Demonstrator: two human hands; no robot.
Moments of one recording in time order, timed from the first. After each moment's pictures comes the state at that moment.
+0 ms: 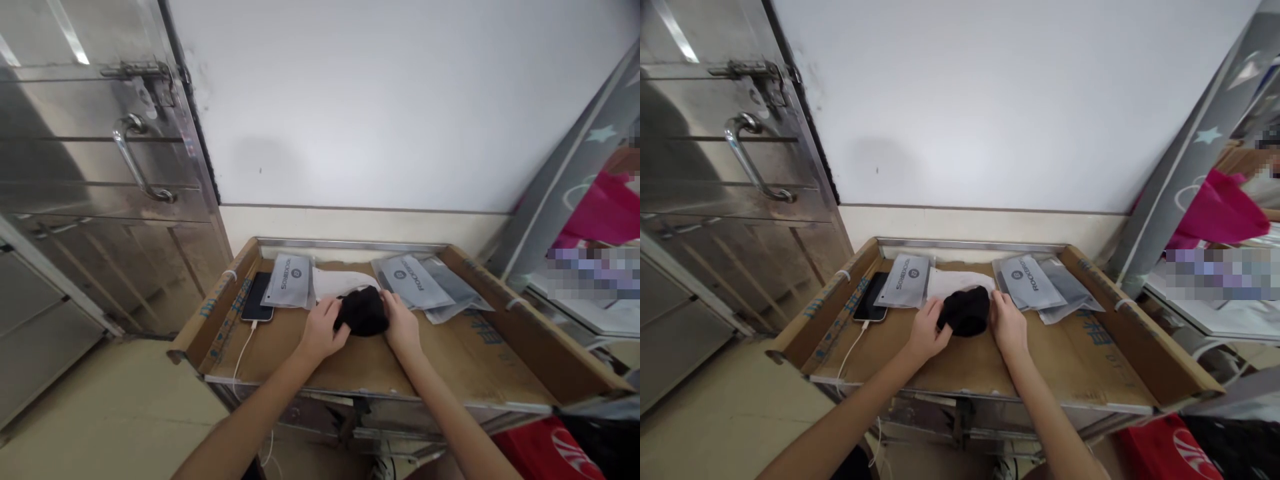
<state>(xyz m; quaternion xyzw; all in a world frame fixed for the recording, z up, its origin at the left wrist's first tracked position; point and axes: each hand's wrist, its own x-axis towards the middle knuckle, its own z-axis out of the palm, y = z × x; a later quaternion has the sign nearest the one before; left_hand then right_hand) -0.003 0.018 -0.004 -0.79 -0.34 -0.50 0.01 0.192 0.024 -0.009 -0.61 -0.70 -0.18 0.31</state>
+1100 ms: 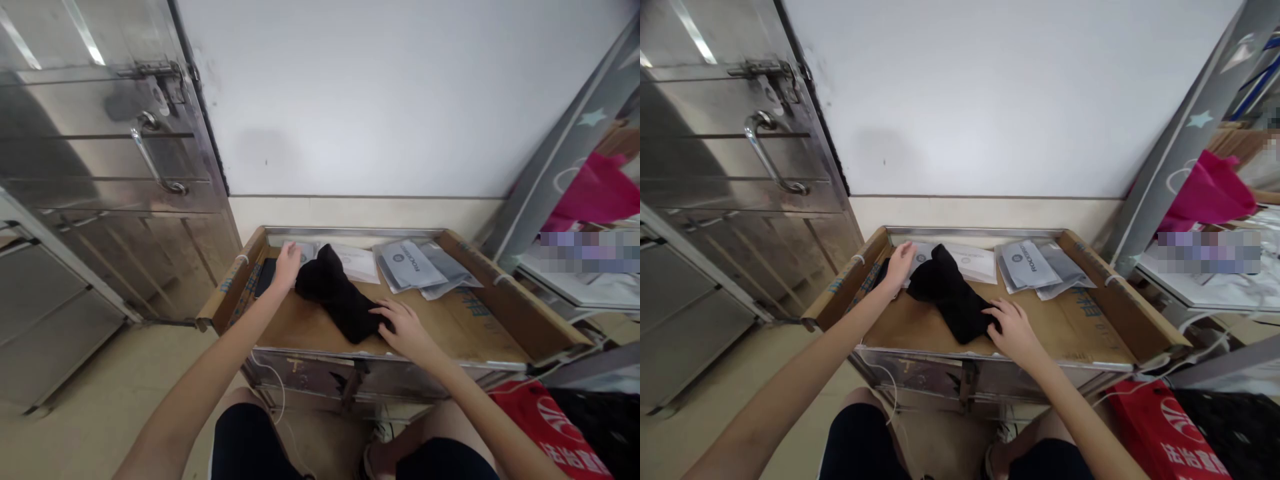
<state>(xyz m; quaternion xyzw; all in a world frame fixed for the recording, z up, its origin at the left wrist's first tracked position) -0.065 0.072 0.050 -0.57 -0.55 -0.54 -0.29 0.199 -0.041 -0.006 -0.56 -0.80 0.01 0.21</state>
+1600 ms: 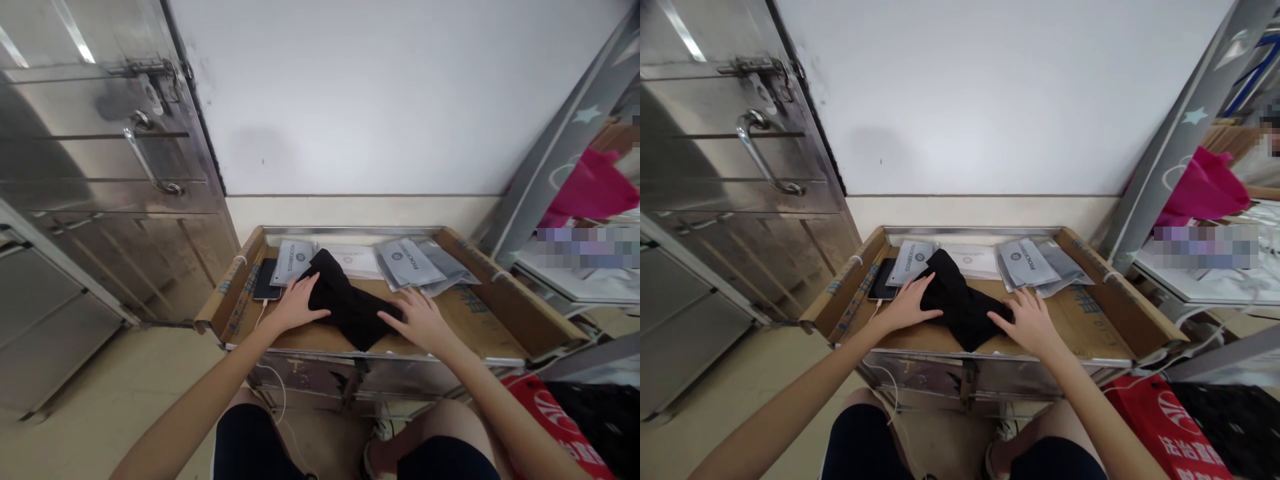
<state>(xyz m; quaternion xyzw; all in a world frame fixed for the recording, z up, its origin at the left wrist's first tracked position) -0.075 0.022 0.006 -0.86 -0.45 -0.20 -0.09 0.218 -0.037 0.006 -0.59 -0.78 -0.09 0.17</state>
